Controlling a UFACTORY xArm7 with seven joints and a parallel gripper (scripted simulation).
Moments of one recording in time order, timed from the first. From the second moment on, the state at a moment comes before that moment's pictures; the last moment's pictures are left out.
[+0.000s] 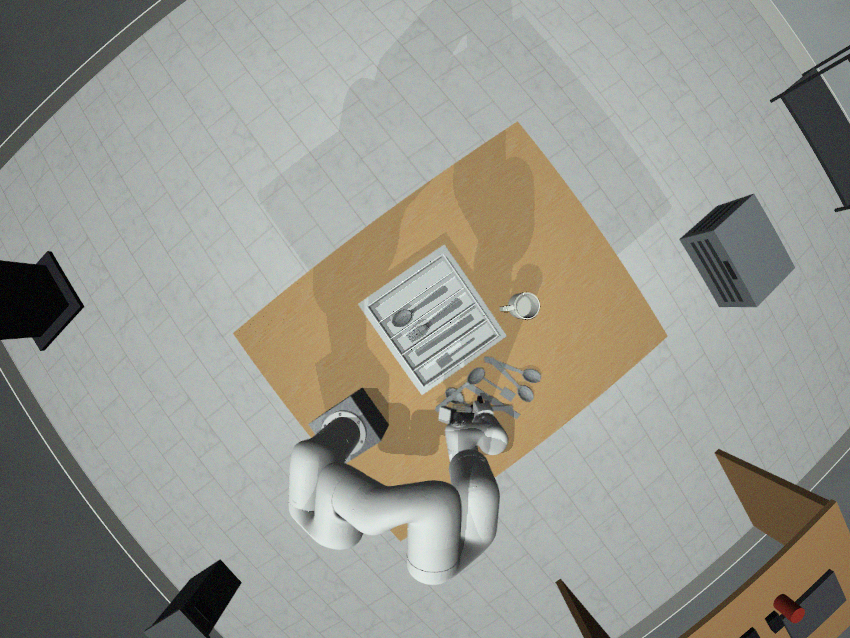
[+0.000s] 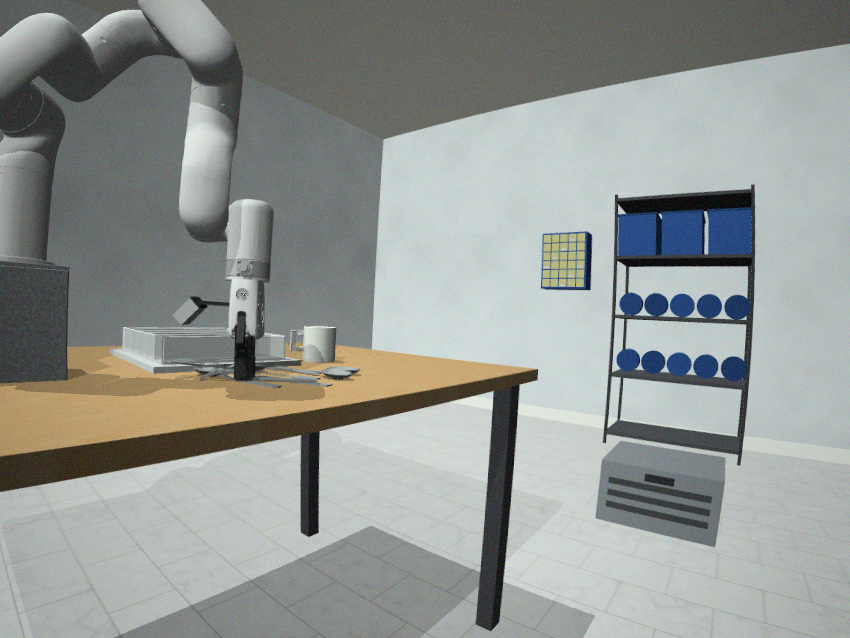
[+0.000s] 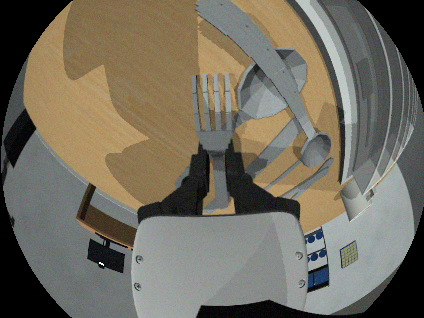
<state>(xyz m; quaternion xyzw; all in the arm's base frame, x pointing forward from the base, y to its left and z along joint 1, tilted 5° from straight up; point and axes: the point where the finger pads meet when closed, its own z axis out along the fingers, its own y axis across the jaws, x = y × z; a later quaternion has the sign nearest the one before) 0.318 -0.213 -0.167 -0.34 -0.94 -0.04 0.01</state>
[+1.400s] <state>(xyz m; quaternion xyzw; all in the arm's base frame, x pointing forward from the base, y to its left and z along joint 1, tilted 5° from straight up) 0.322 -0.207 -0.167 -0.34 -0.94 -0.04 0.01</state>
